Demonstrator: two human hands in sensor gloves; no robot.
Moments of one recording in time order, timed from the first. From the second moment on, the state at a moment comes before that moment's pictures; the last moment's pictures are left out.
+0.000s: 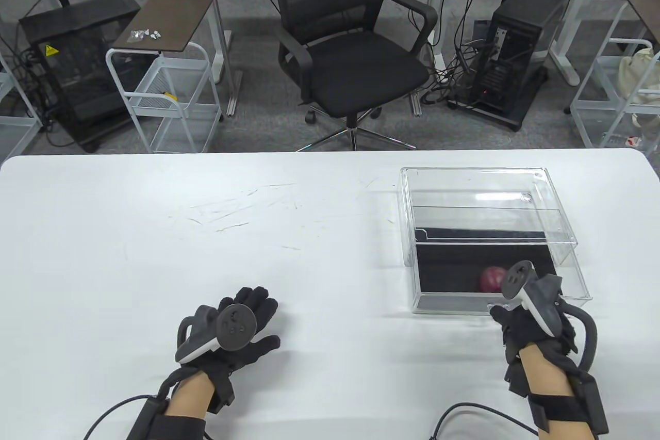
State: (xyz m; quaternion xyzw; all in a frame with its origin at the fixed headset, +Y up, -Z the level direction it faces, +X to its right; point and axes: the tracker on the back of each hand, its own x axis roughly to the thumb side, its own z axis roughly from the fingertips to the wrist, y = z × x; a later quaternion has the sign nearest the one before) left_hand -0.208 -0.732 -0.334 -0.09 -0.18 0.10 0.97; right_hand 0.288 -0.704 -0.356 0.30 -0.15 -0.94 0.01
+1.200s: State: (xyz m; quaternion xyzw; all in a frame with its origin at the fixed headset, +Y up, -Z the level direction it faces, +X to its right) left_hand -0.210 -0.739 -0.337 -0.11 -0.17 0.11 0.97; right_hand 0.270 -0.729 -0.444 0.30 -0.05 -0.95 0.03
